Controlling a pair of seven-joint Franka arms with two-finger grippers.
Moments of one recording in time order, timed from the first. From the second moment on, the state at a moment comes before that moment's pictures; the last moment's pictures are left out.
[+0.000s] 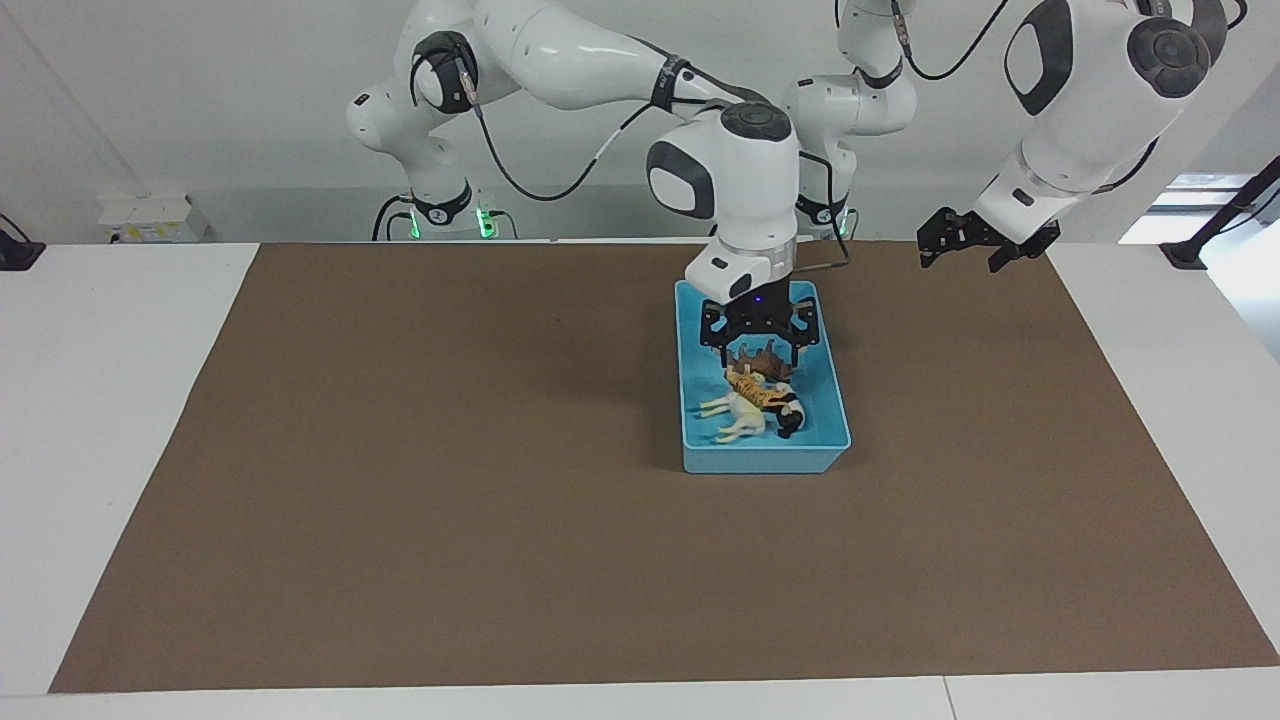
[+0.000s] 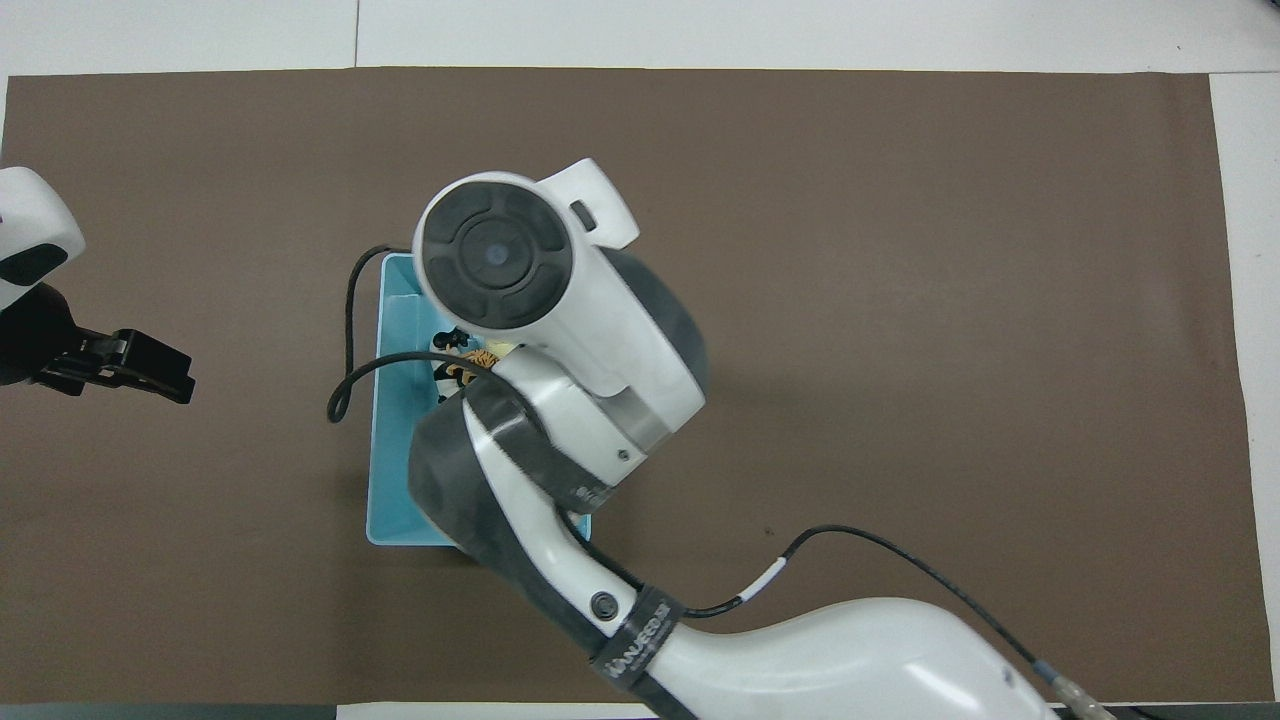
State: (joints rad) left arm -0.05 -0.02 -0.01 -1.66 0.00 1.42 0.09; right arm 0.72 0.63 -0.09 -1.02 0.01 1.92 0.89
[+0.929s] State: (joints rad) left arm -0.05 -0.03 -0.01 -1.64 0.00 1.43 0.09; right arm 0.08 0.32 -0.10 -1.28 0.01 1.67 -0.06
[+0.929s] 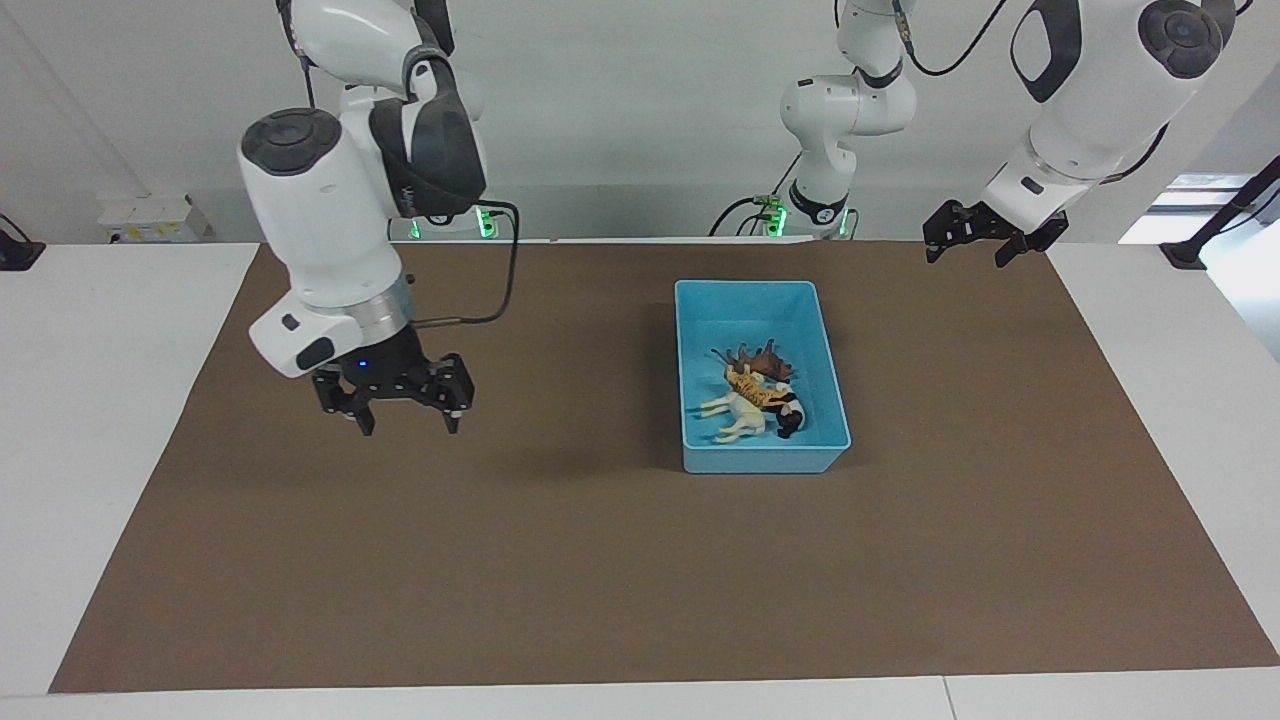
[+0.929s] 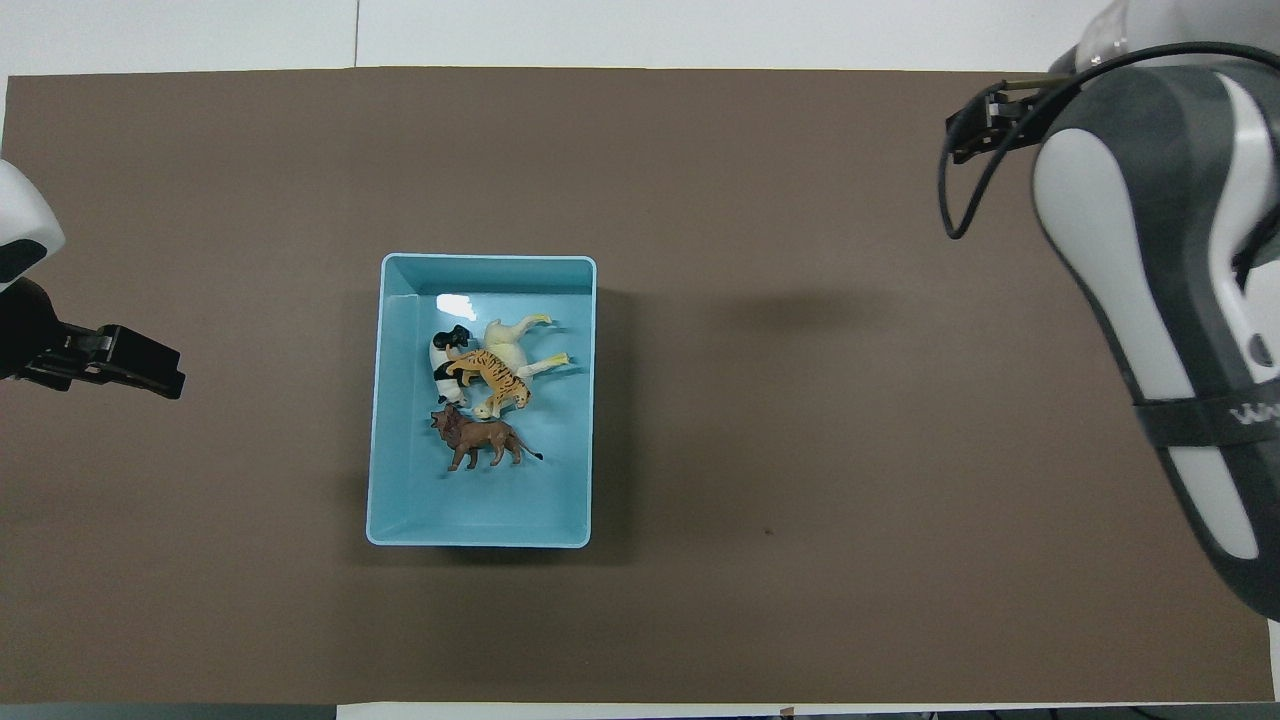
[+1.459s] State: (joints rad) left arm -0.06 -0.03 -0.01 -1.65 0.00 1.51 0.09; right arm 0.03 0.04 -0.09 -1.61 0.01 1.56 -0.11
